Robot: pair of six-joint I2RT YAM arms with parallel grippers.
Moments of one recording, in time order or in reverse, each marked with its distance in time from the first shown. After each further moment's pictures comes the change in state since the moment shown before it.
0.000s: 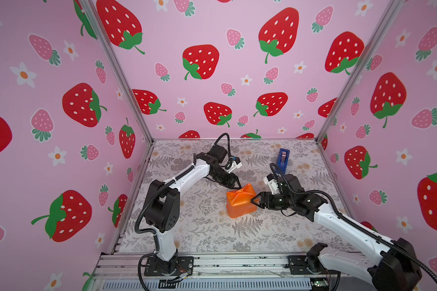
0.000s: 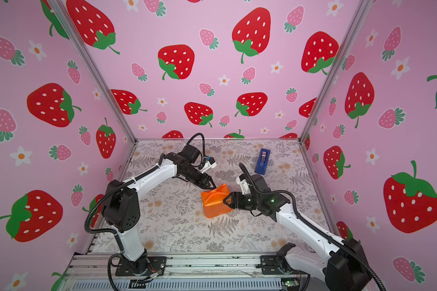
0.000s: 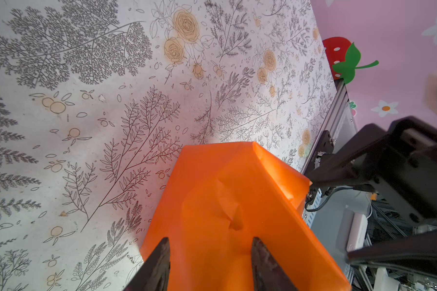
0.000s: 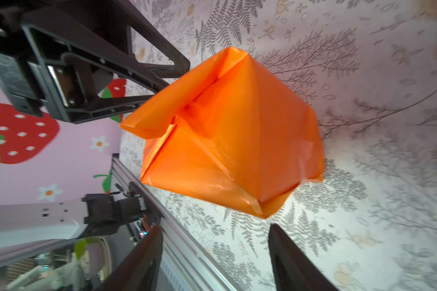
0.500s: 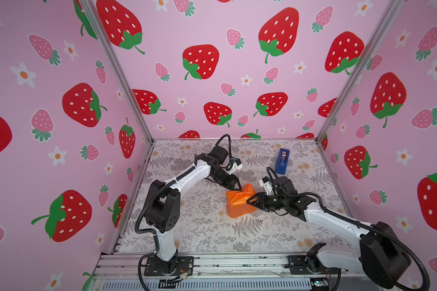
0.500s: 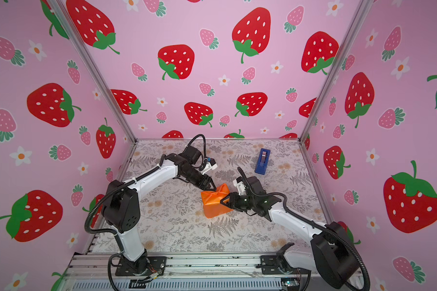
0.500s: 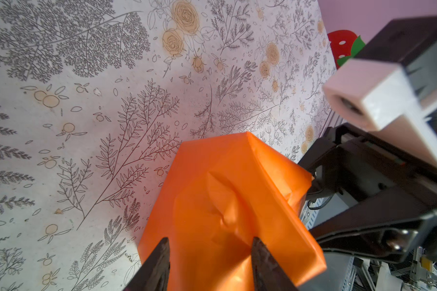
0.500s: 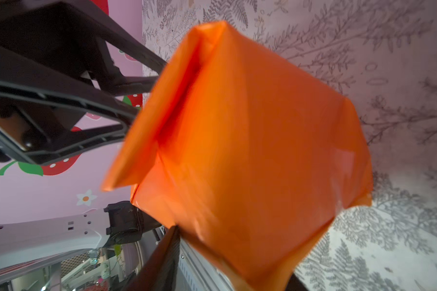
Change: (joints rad) left arm -0.019 -0.010 -0.027 0.002 -0.023 -0.005; right arm -0.011 0.171 -0.048 0.250 -0.056 0.107
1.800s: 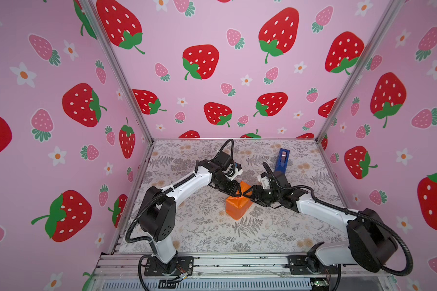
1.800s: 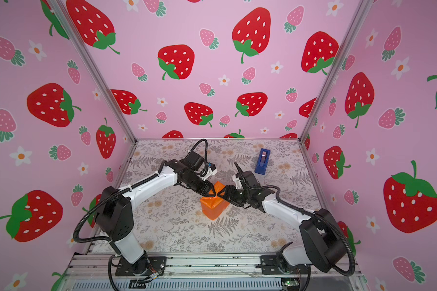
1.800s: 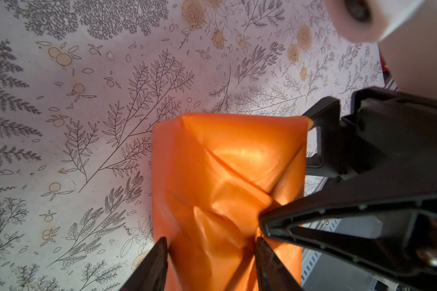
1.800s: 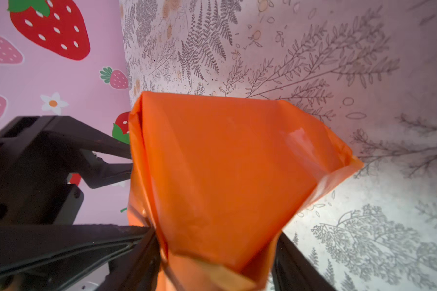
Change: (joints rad) left arm -0.082 -0.095 -0.091 0.031 -0.182 -0.131; right arm 0.003 0.134 0.103 -0.011 0.069 0.075
